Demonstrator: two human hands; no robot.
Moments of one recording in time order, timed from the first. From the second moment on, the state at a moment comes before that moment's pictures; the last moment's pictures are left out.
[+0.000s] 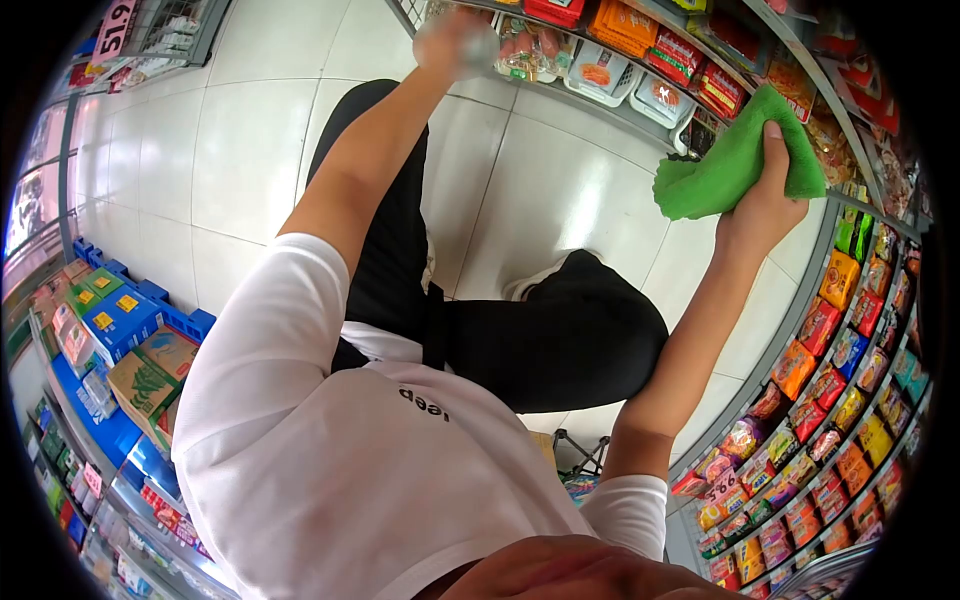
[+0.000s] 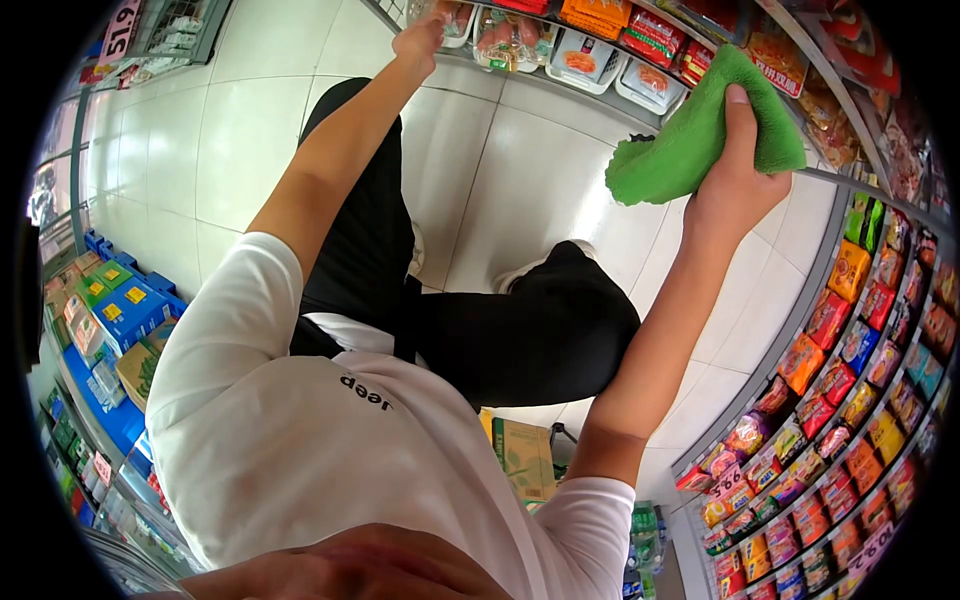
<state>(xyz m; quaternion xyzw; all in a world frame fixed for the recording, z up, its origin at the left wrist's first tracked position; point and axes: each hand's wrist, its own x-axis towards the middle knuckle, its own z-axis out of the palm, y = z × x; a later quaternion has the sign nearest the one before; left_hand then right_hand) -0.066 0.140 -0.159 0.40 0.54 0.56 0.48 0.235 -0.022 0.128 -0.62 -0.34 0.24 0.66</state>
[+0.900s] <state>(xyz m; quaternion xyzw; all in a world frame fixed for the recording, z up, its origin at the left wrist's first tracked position) -0.073 -0.023 -0.002 0.17 0.34 0.43 0.82 0.197 -0.020 0.103 -0.62 -0.37 0.54 0.43</state>
